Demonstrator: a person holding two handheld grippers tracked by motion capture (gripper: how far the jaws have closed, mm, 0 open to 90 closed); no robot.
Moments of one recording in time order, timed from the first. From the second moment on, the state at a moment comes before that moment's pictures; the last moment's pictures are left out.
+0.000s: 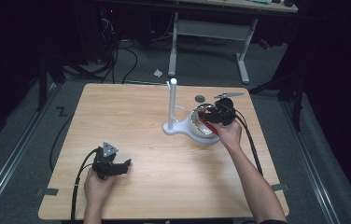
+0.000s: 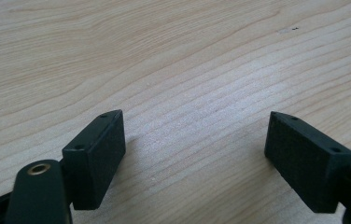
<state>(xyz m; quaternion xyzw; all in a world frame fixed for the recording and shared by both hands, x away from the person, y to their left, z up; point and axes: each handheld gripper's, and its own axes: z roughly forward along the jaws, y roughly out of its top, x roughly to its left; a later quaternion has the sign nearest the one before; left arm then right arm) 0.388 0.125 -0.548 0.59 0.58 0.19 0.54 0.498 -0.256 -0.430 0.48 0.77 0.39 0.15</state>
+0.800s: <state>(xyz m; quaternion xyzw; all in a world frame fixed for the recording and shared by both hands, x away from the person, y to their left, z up) 0.388 0.125 -0.548 0.59 0.58 0.19 0.54 0.501 -0.252 -0.451 0.48 0.79 0.36 0.14</state>
